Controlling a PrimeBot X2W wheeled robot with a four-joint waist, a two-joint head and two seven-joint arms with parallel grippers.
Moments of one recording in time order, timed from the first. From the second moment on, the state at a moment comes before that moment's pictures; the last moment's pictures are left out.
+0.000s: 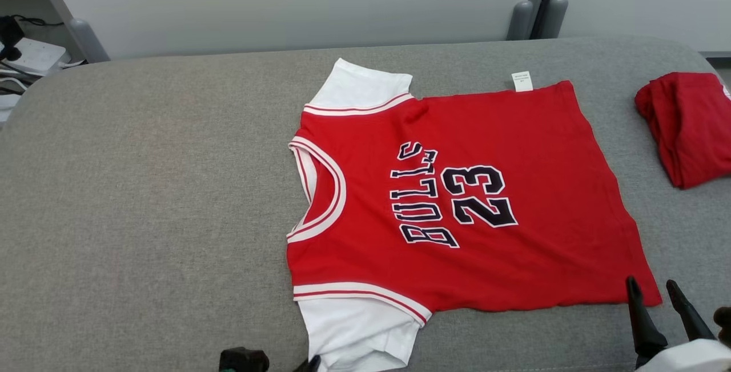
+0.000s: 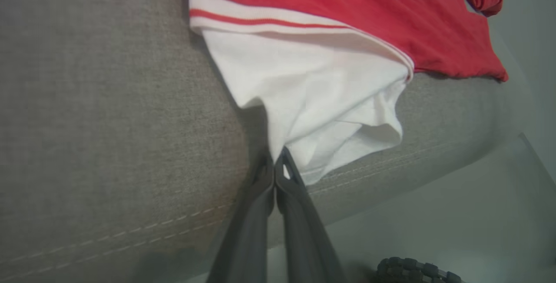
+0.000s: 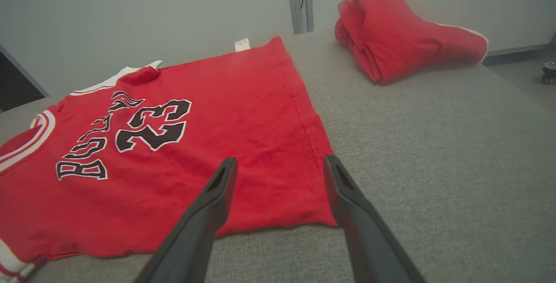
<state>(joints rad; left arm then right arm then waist) -0.01 0.11 -0.50 0.50 -0.58 -0.10 -0.05 0.01 -0.23 0.04 0.38 0.45 0.13 -0.24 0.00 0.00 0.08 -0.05</state>
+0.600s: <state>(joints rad) 0.00 0.19 -0.48 0.32 -0.59 -0.07 0.03 -0.14 -0.29 0.10 0.71 0.70 0.13 -0.09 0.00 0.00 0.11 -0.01</state>
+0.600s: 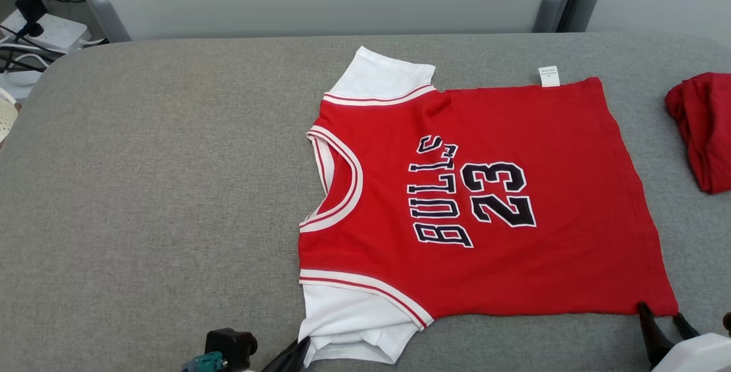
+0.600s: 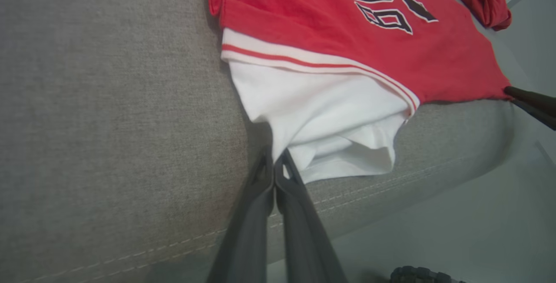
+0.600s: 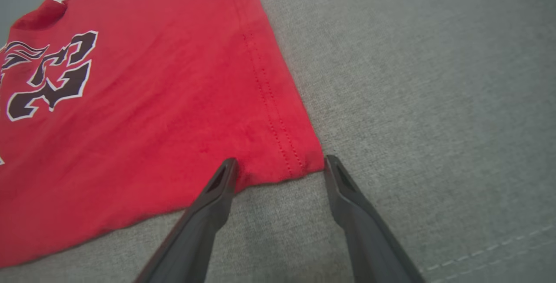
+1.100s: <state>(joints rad) 0.00 0.21 -0.49 0.29 -0.60 -0.06 0.03 -0.18 -0.33 0.20 0.78 0.74 0.13 -0.17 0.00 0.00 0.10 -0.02</state>
